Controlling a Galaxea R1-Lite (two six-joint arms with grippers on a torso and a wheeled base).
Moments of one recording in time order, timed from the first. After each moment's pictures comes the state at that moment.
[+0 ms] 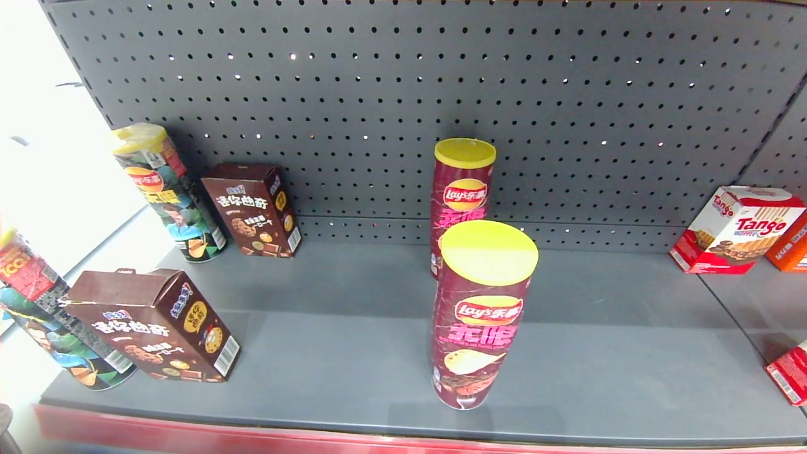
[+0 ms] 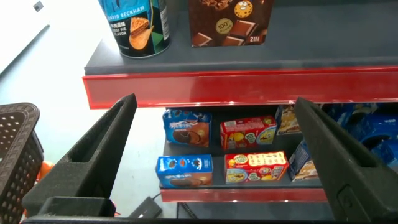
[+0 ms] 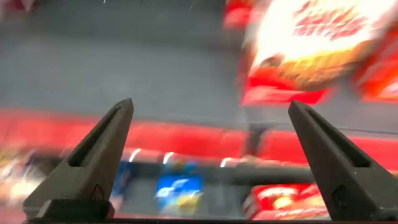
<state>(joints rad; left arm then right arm) 0.00 0.01 0.00 0.00 -0.04 0.04 0.07 0.09 -0.02 -0.08 0.00 -0.07</state>
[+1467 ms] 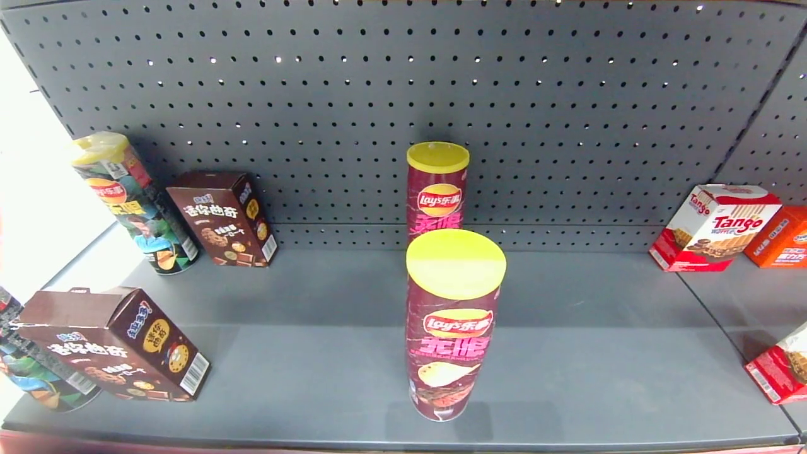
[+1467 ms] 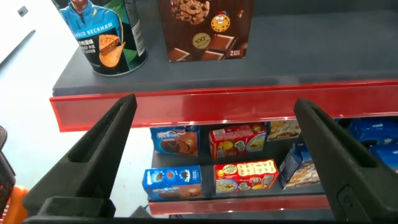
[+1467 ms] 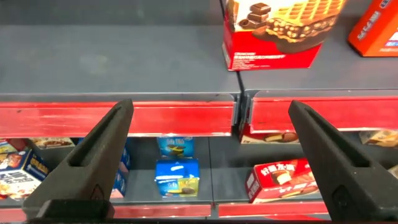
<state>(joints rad) 0.00 0.01 0.00 0.00 -0.04 0.03 0.00 0.01 0.00 0.00 -0.05 -0.01</state>
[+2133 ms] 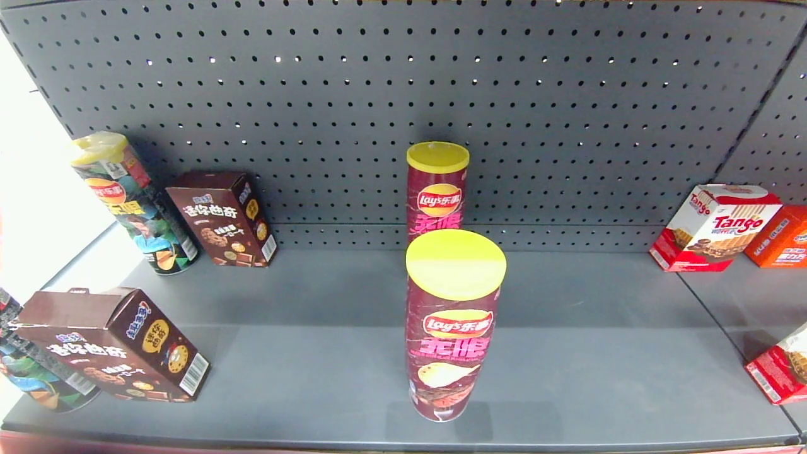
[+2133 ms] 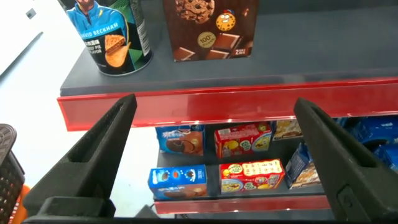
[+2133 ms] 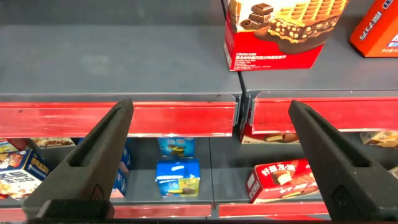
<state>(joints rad) 0.00 0.01 0.00 0.00 -0.03 0.05 0.00 0.01 0.00 0.00 -0.05 -0.01</state>
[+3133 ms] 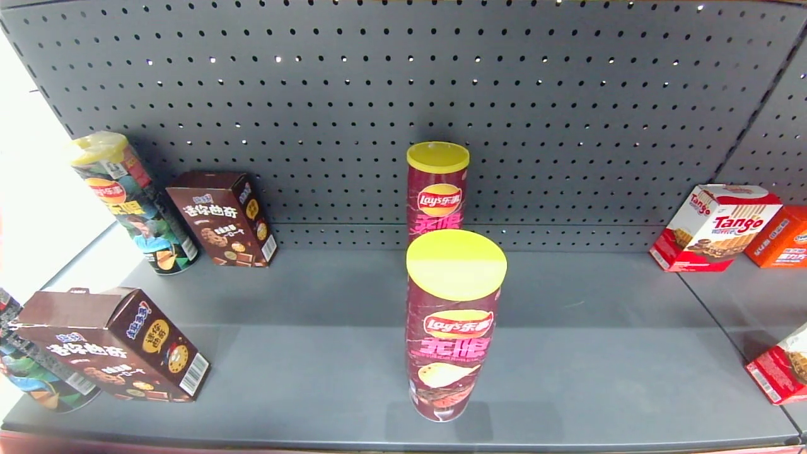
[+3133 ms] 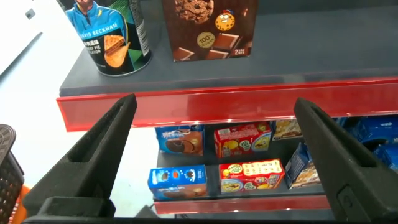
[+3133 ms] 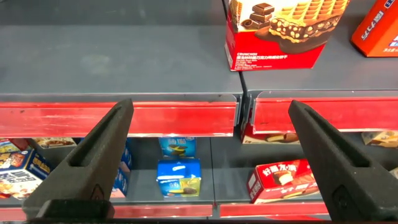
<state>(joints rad) 0.00 0.01 0.00 0.00 -0.02 0.05 0.00 0.01 0.00 0.00 -0.04 0.00</state>
